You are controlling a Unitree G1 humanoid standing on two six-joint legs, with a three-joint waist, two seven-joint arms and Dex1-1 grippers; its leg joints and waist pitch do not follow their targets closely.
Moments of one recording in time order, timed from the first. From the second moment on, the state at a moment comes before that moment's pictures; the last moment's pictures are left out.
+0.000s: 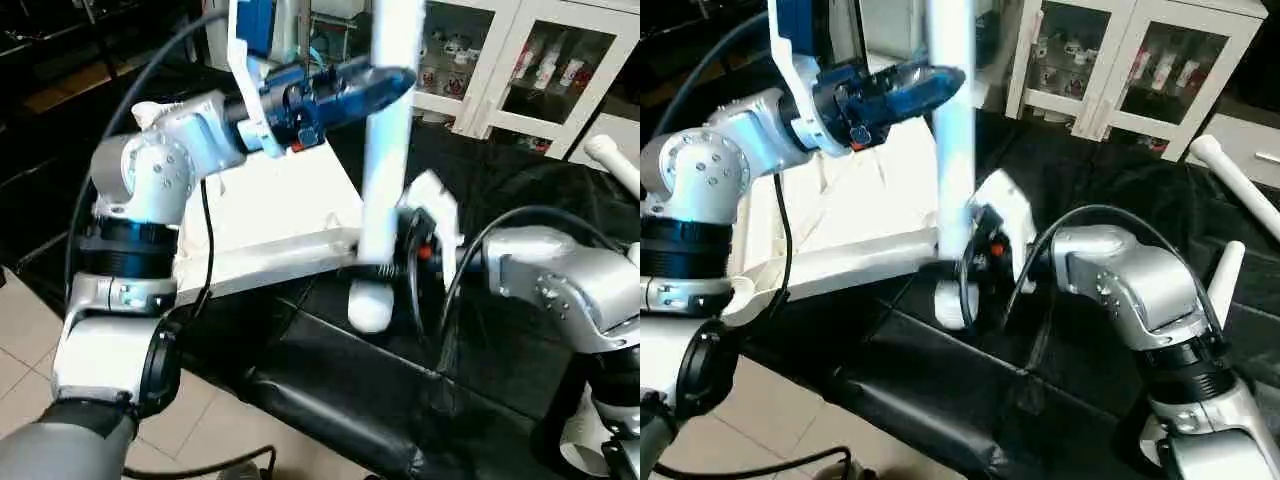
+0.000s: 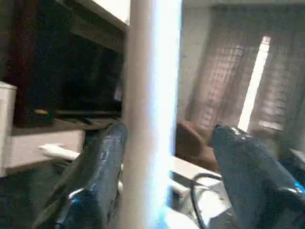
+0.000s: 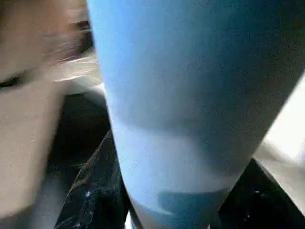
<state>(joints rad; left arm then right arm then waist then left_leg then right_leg) -0.98 0.27 0.11 0.31 -0.73 0.69 -0.97 -0.57 -0.49 0.13 -0.02 0.45 0.84 0.69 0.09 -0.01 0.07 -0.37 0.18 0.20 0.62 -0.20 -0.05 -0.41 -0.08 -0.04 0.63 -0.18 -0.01</state>
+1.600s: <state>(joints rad) -0.22 0.07 -0.04 -0.11 0.03 0.30 0.01 -0.12 -0.20 0.03 -0.37 0.15 0.65 0.08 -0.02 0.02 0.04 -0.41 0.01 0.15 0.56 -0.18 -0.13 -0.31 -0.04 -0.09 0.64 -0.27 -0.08</state>
